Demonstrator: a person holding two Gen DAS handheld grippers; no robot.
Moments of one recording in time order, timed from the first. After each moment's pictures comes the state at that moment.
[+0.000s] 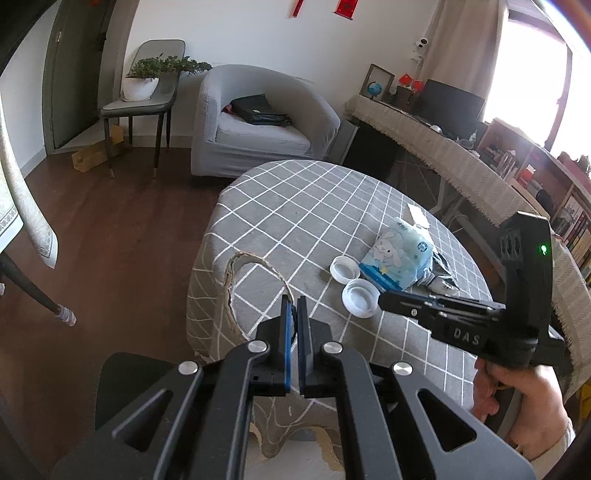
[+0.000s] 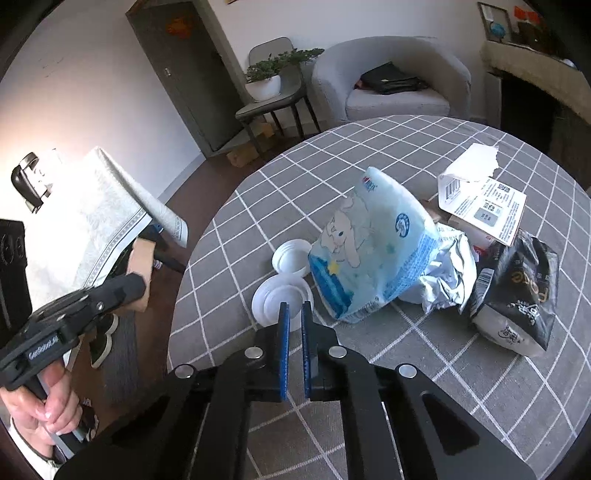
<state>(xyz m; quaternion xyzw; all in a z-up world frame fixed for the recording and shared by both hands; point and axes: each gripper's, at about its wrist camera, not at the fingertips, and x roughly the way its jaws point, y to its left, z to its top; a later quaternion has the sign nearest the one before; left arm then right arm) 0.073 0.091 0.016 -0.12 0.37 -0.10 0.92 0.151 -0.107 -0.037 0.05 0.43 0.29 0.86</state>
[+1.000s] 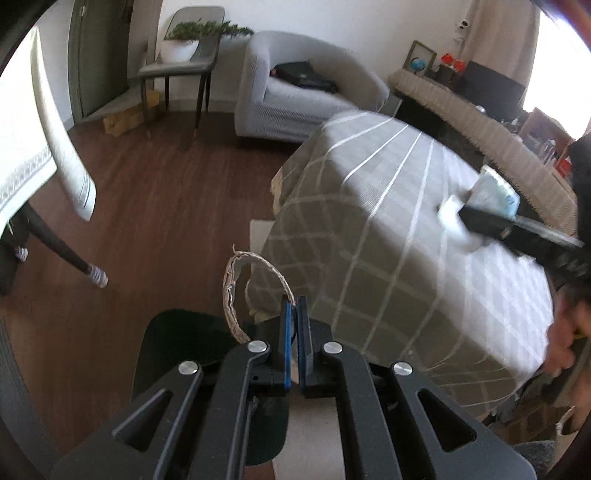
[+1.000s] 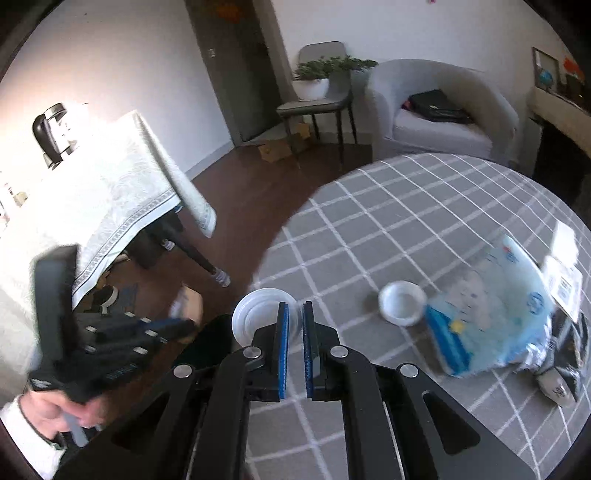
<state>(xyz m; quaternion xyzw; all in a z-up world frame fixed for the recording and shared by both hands) 0.063 0.169 -0.056 -0.11 0.44 -0.04 0.89 0.138 -0.025 -0.020 -0.03 0.39 0.35 0.85</state>
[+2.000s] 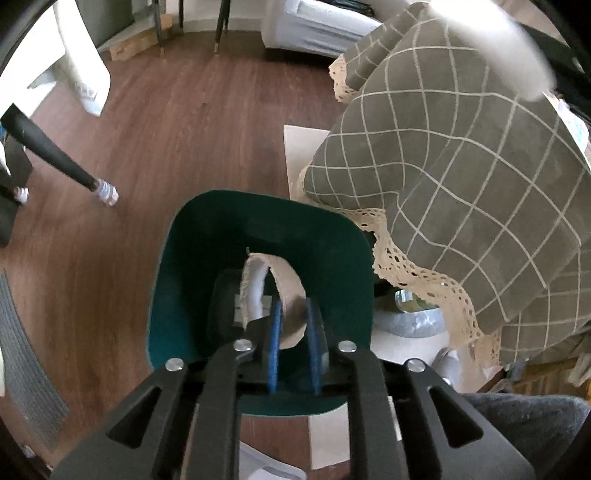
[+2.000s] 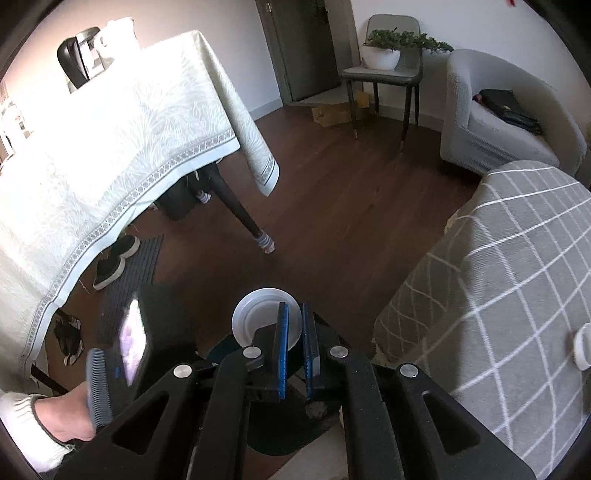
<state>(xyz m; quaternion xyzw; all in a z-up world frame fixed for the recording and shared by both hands) 0.035 0.225 -0.163 -0.11 0.56 -0.03 0.82 0.115 0.120 -0.058 -0.10 0.43 0.41 0.80</state>
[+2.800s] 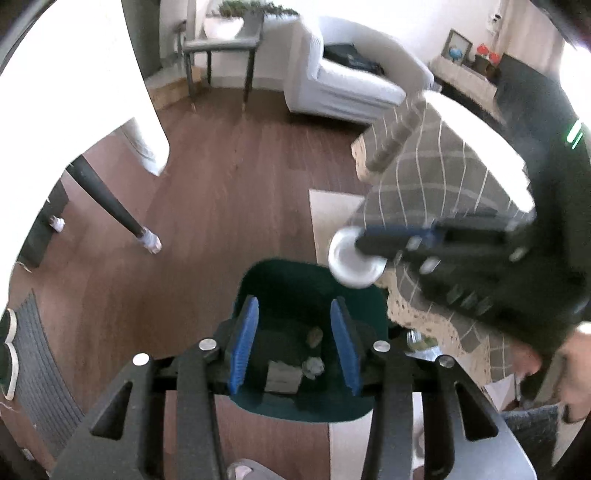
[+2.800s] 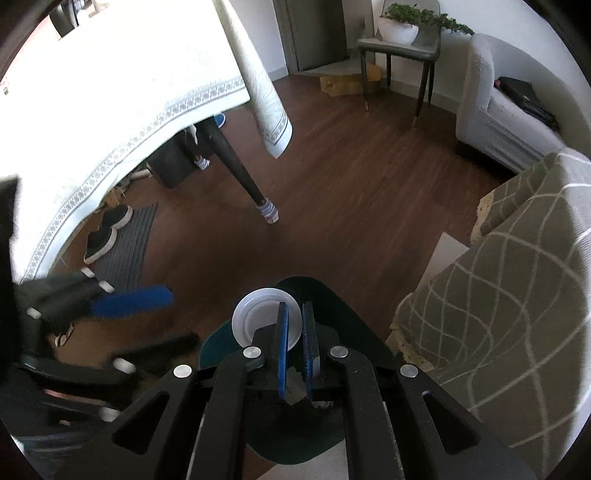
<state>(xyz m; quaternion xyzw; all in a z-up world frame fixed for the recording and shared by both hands) 0.005 0.273 -0.078 -0.10 0.46 0.02 0.88 0.105 0.173 -0.108 -0.15 0.47 0.40 0.77</state>
